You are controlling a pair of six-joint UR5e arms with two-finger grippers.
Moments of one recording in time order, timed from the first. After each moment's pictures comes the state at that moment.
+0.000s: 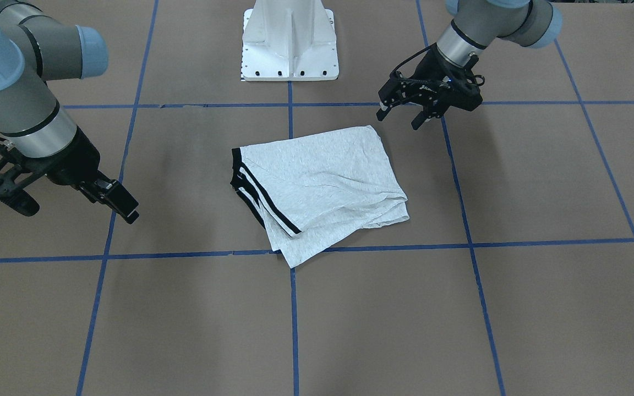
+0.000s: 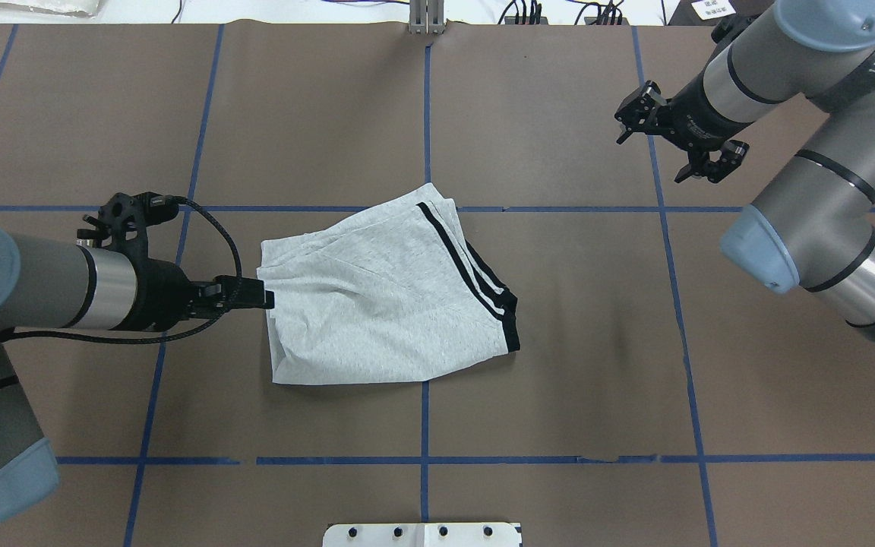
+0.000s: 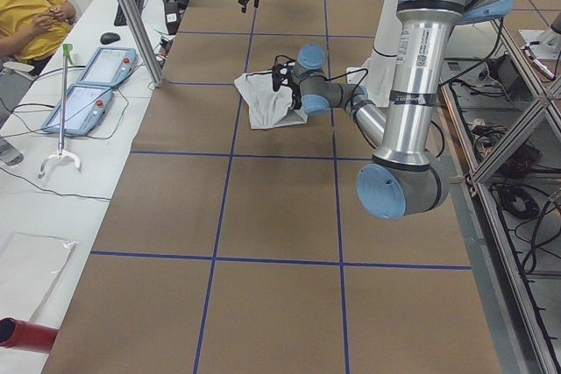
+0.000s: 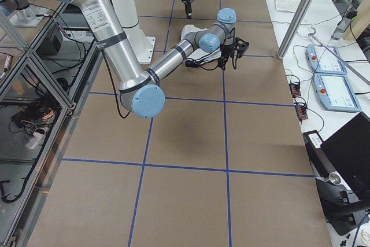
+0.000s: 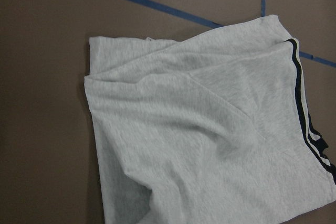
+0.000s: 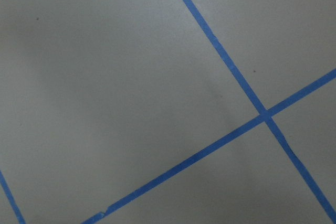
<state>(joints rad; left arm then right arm) -0.60 -1.70 -2.05 -2.14 -1.90 -1.32 0.94 -1.15 1.81 -1.47 2.10 1.49</state>
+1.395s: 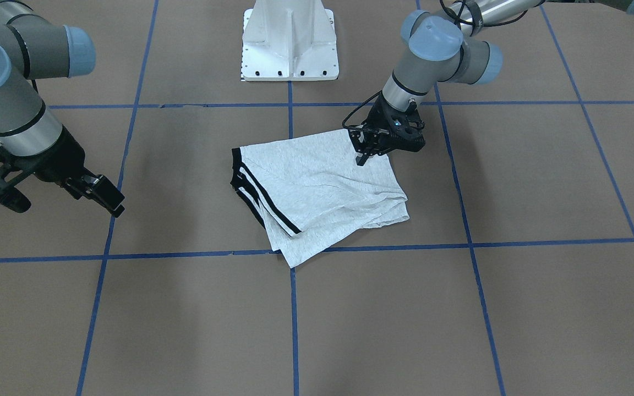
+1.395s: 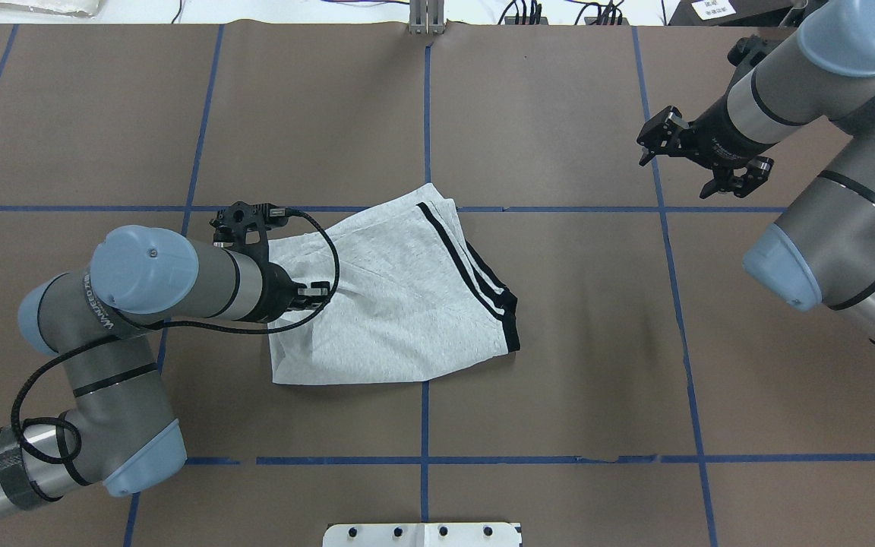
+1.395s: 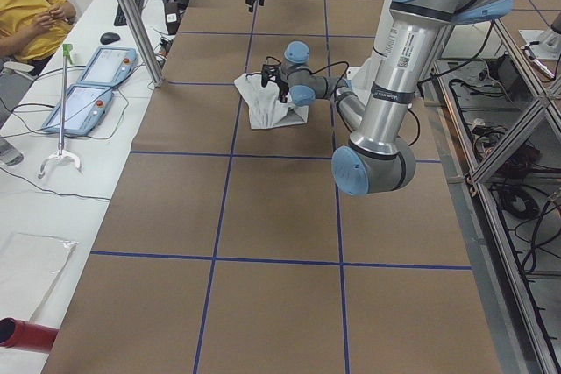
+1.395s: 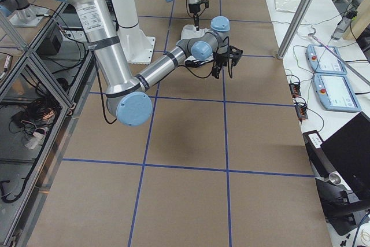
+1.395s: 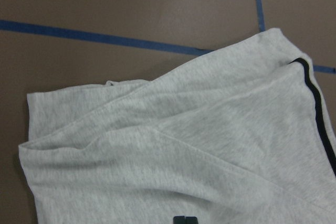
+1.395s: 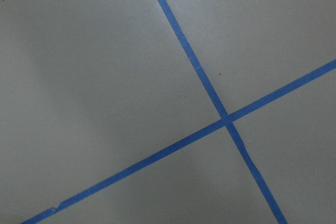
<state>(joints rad) -0.50 -1.94 -1.78 -2.10 -1.82 -1.33 0.94 -1.21 1.82 -1.47 2.10 1.40</state>
